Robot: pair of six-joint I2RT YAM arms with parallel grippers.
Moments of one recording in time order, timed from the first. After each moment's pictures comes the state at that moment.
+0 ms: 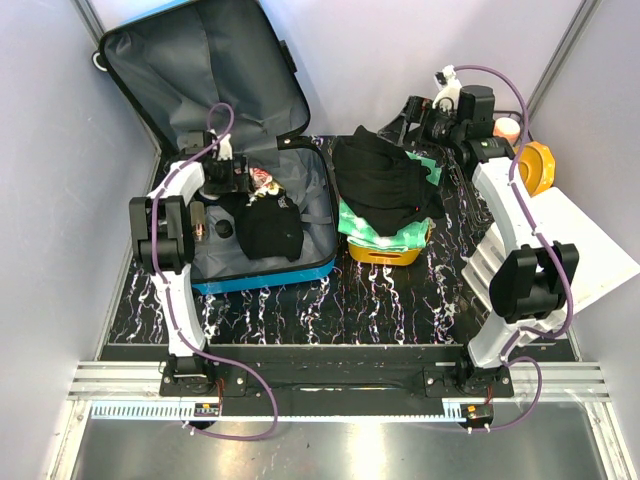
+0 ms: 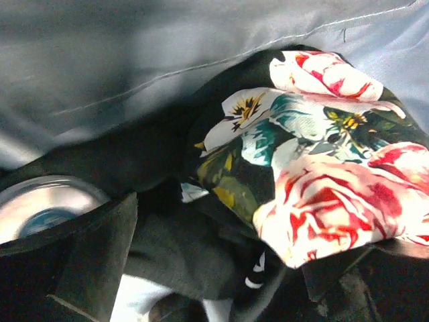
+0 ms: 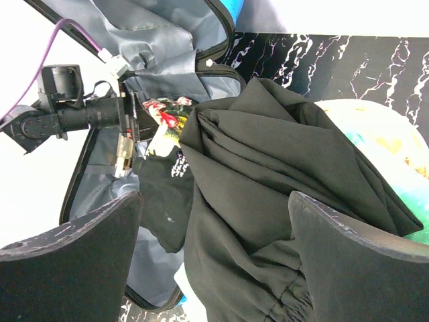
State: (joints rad) left arm 0.05 2.16 1.73 -0.52 0.33 -0.01; right arm 0.13 1.72 1.70 -0.32 -0.59 0.40
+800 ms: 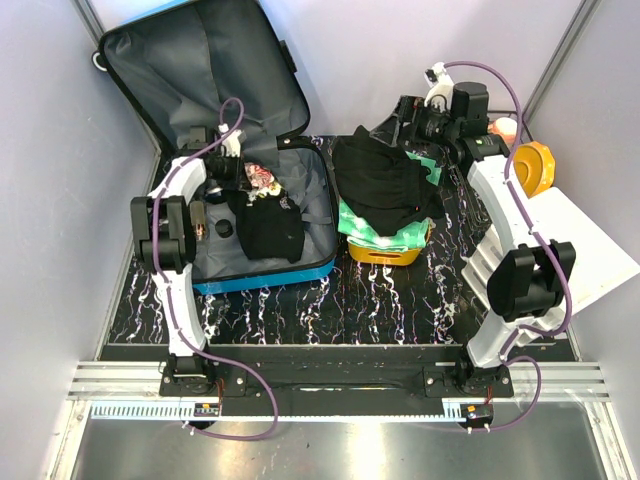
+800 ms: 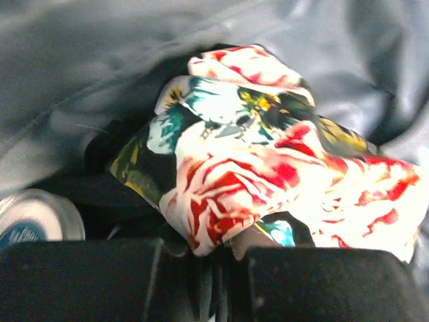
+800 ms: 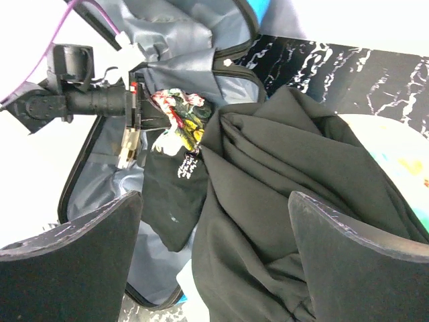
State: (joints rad) left arm 0.02 2.24 1.85 -0.59 0.50 0.10; right arm 0.16 1.75 1.74 -0.32 -0.61 0.36
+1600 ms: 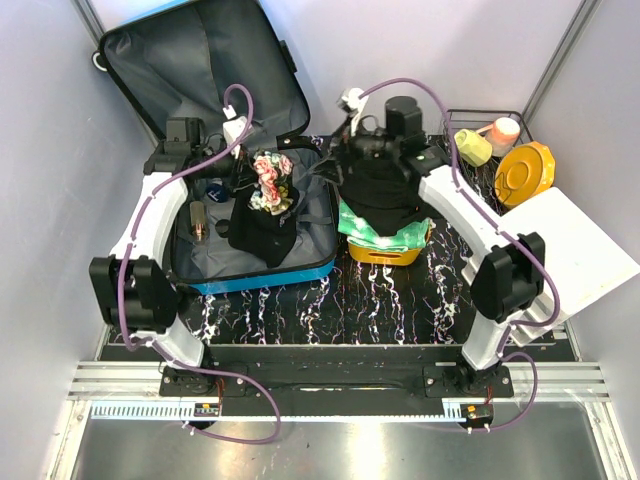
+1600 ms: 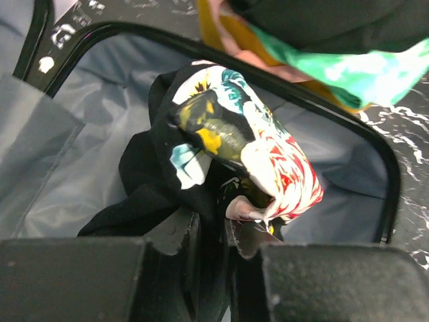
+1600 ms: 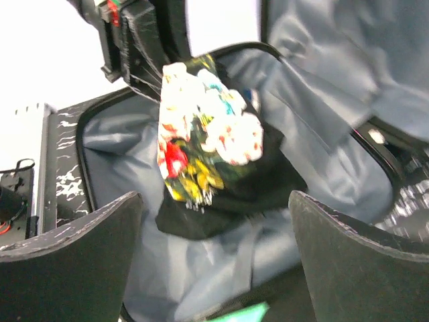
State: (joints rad) left arm -0.03 1.67 1.57 -0.63 0.85 0.51; right arm 0.43 1.79 1.72 -0.16 -0.79 -0.02
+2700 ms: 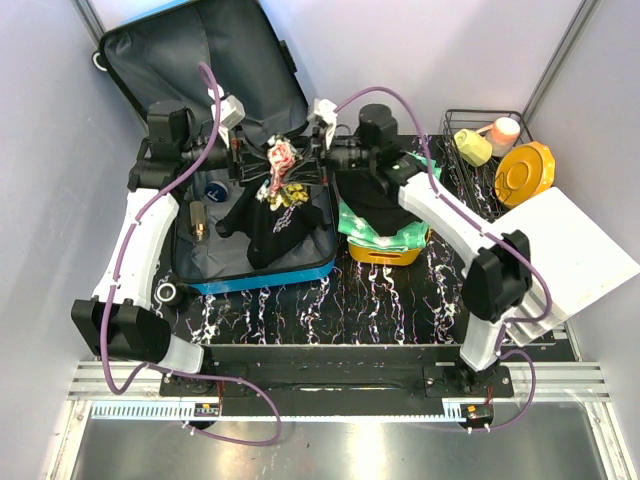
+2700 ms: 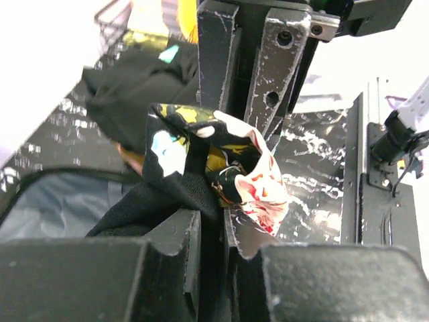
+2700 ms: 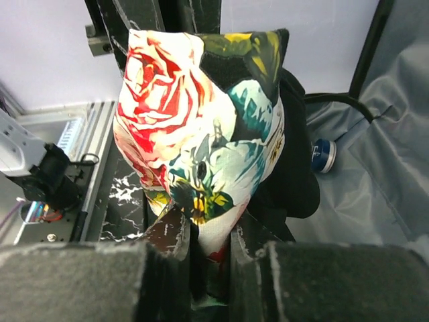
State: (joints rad) left arm -0.08 1.45 1.57 -0.51 1.15 0.27; right arm 0.60 1.86 1.72 0.04 -0.96 -0.03
